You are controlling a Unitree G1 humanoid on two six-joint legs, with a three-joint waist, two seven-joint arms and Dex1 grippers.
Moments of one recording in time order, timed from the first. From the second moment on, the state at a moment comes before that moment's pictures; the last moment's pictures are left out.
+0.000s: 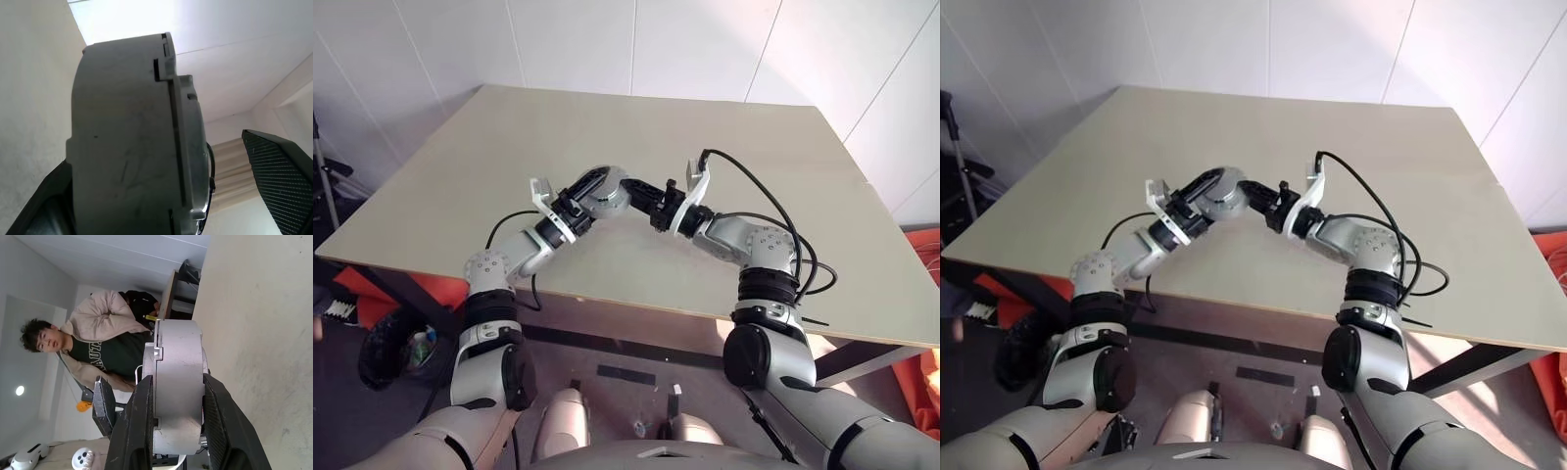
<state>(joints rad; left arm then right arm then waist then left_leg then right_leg) -0.66 0.06 0.51 0.47 -1.21 1.08 -0.38 -0.80 -0.01 -0.55 0.45 1.07 1.23 0.15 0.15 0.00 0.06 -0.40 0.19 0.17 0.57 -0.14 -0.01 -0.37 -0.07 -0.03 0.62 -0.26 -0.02</state>
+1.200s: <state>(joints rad) -0.65 0.07 0.50 0.50 -1.12 1.03 -0.38 -0.78 -0.06 -0.44 0.42 0.94 1.03 0.22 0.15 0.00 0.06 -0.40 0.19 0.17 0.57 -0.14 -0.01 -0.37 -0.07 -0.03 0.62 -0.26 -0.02</state>
